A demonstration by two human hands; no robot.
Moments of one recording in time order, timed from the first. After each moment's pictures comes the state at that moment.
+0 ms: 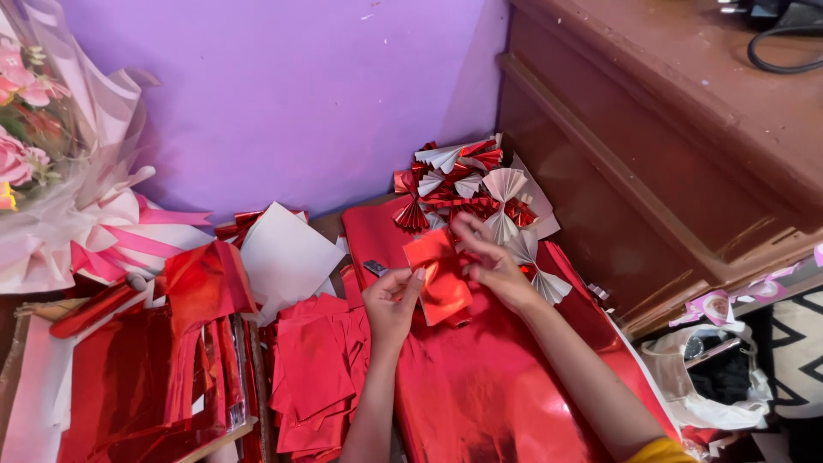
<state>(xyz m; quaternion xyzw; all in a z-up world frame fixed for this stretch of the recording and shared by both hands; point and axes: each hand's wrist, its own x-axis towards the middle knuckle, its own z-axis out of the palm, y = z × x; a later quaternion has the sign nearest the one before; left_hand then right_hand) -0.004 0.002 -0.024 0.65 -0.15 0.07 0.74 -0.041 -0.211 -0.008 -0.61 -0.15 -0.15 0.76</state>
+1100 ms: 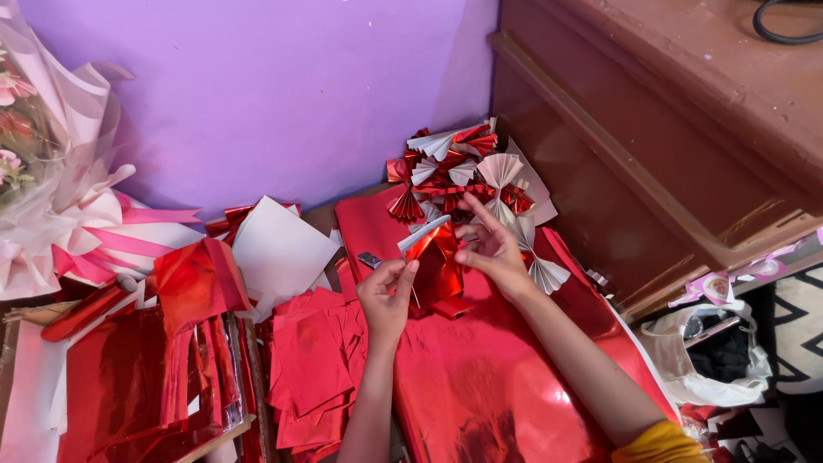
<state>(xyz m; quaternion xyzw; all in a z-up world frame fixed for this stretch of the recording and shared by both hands) -0.010 0.001 -0.004 0.65 -0.18 0.11 0.73 -0.045 -0.205 0.001 -0.61 -0.09 -0.22 0.76</state>
